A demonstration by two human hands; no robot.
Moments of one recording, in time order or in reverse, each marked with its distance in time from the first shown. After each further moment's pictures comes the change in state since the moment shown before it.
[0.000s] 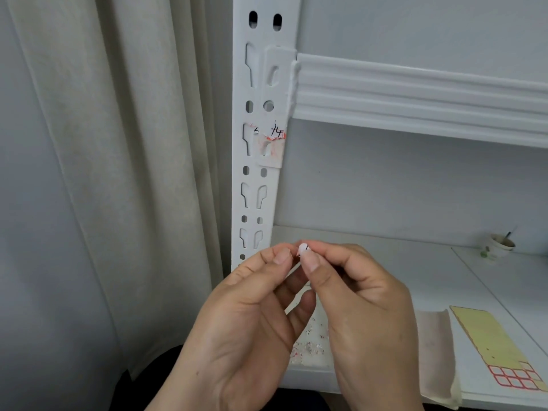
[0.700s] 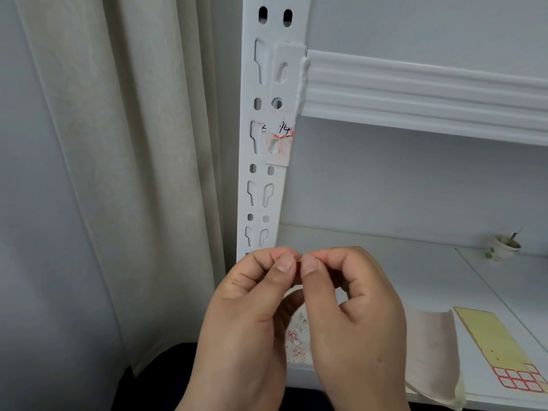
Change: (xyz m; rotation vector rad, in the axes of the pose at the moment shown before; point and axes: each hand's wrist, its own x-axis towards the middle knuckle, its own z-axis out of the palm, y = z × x) left_hand -0.003 -0.010 0.003 0.118 0.137 0.233; right_hand -0.008 0.002 0.012 -0.370 0.118 -0.177
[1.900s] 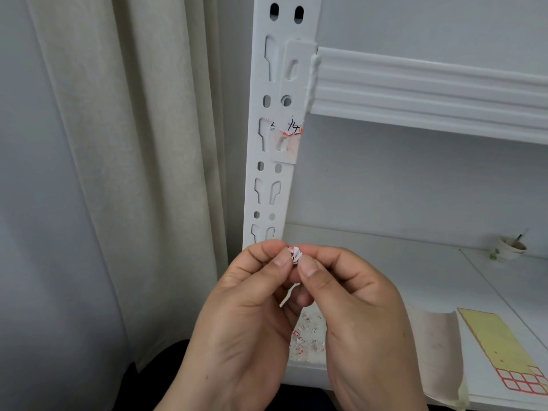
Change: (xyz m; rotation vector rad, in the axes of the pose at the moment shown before) left_hand 0.002 0.009 -0.006 -0.132 -0.066 -0.070; right_hand 0.003 -0.010 -0.004 0.518 -0.270 0.348
